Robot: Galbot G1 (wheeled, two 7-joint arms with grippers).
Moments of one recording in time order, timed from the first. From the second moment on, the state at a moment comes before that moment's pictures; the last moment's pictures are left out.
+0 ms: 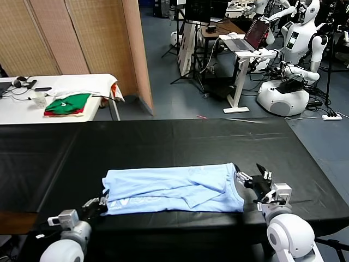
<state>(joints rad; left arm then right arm) 1.55 -1.15 -0.57 -2.01 -0.60 0.42 -0.17 -1.36 1.21 0.56 2.12 0.43 -0.54 0.16</state>
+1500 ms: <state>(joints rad) 1.49 -1.10 -0.41 -2.19 -0.51 0.40 -0.15 -1.51 1.28 0.65 2.17 0.35 -0.45 0.16</state>
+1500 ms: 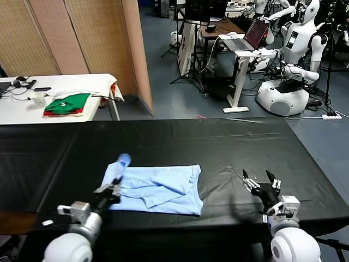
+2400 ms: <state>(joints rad) 1.33 -1.29 -0.09 -2.12 -0.60 0.39 -0.17 -1.57 1.33 0.67 2.18 0.30 -0.43 0.15</state>
